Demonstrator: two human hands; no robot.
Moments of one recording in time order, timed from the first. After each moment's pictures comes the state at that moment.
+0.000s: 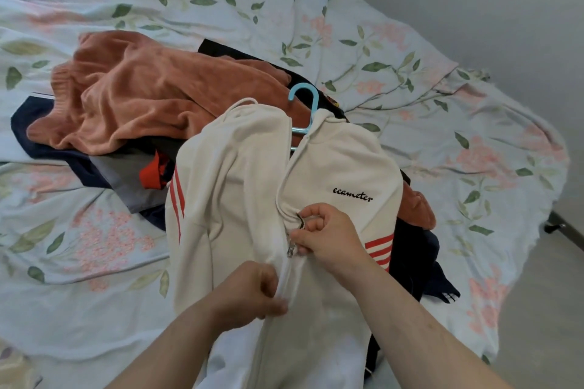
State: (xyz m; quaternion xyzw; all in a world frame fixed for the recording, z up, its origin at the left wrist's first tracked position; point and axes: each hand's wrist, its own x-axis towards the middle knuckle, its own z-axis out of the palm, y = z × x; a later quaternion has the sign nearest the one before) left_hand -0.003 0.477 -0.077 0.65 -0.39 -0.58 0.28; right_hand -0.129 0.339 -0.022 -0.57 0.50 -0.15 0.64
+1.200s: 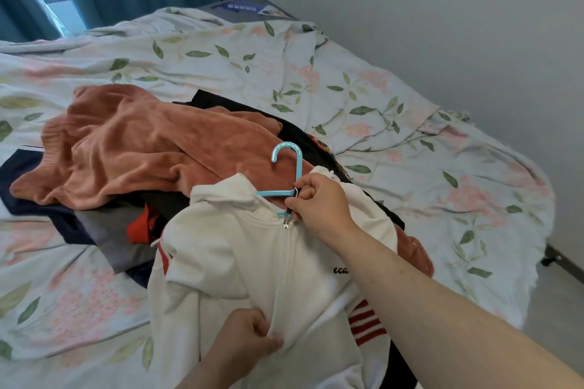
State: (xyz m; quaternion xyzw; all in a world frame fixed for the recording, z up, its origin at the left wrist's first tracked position) left_hand -0.003 0.456 -0.108 0.74 -0.29 -0.52 0.31; right_hand -0.055 0.241 0.011 -0.69 0.49 -0.21 0.50
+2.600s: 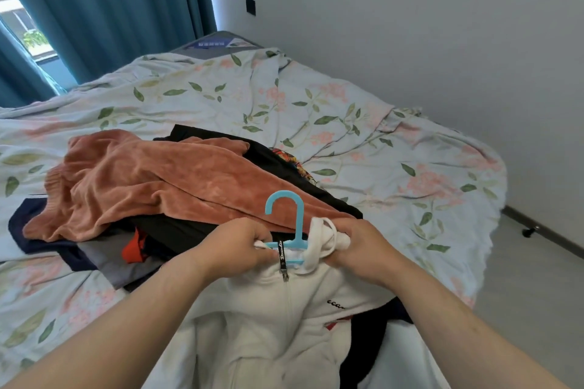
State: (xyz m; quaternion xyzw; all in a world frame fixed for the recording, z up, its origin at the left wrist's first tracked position) left_hand 0.012 0.356 0.080 0.72 -0.58 -0.36 0.13; right_hand -0.227 0.269 0.092 -0.77 0.41 -0.09 0.49
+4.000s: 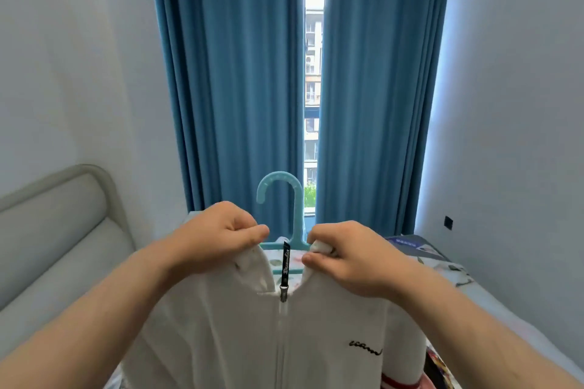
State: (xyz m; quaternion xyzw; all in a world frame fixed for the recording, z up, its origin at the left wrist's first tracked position) left_hand -0.084 0.747 0.647 0.85 -0.42 0.01 0.33; right_hand -0.175 0.511 0.614 -0.96 -0.12 -0.17 0.20
